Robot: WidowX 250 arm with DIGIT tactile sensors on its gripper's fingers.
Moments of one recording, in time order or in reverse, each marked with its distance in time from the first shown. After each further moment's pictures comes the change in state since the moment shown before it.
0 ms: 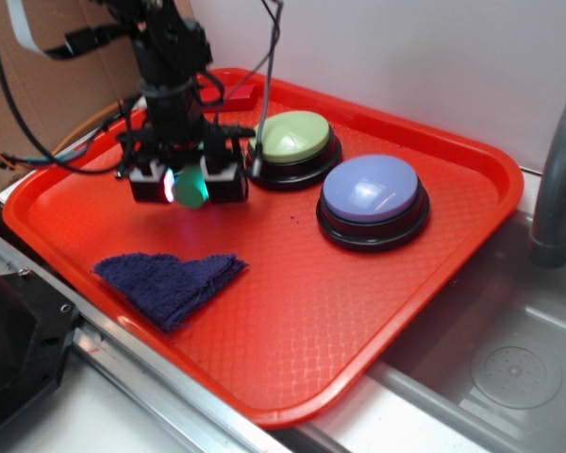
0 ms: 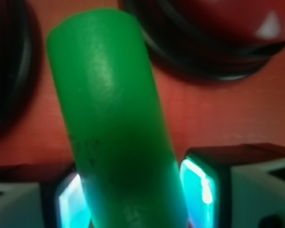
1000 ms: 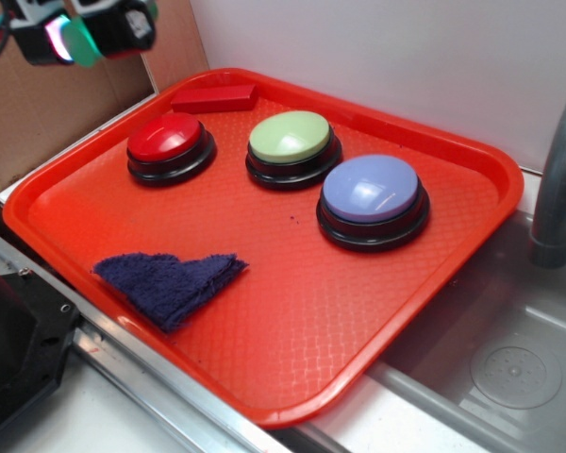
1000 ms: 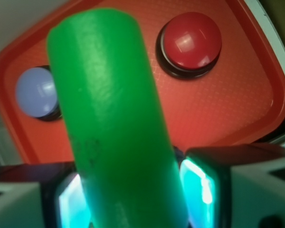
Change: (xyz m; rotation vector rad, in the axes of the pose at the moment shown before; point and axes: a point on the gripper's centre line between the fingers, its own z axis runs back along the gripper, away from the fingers) arm -0.048 0.030 0.147 -0.238 -0.005 -0.293
